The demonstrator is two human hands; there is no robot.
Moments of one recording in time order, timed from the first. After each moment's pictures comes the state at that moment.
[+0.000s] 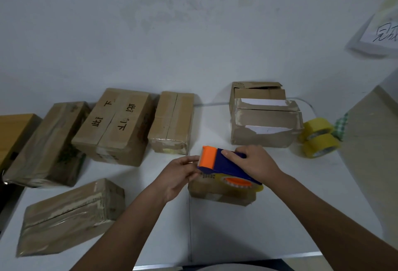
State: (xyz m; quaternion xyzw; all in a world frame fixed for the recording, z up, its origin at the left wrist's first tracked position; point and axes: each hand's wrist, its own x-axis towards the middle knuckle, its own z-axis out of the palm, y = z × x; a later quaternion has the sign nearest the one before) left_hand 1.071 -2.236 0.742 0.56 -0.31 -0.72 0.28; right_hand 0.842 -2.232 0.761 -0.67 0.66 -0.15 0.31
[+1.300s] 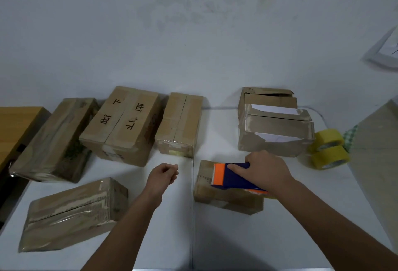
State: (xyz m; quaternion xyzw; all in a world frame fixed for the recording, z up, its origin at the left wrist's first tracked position) left_hand 1.130 -2.246 0.675 0.69 -0.34 -0.54 0.34; right_hand 0.853 -2.241 0.772 -0.71 0.69 0.04 0.15
